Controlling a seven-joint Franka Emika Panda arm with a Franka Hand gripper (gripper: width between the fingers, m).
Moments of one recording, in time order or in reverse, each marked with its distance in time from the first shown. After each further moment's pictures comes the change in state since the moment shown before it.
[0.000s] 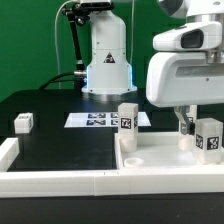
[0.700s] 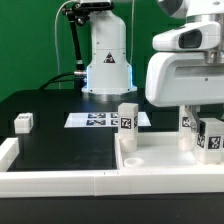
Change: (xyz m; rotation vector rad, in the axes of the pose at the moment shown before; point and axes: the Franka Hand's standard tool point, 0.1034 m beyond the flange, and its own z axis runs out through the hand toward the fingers) arm 0.000 0.000 0.000 0.002 0.000 0.104
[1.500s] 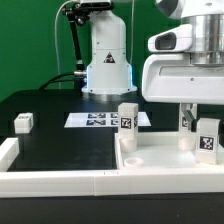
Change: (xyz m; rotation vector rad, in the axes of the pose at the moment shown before) arm 0.000 0.004 0.001 0.020 -0.002 0.662
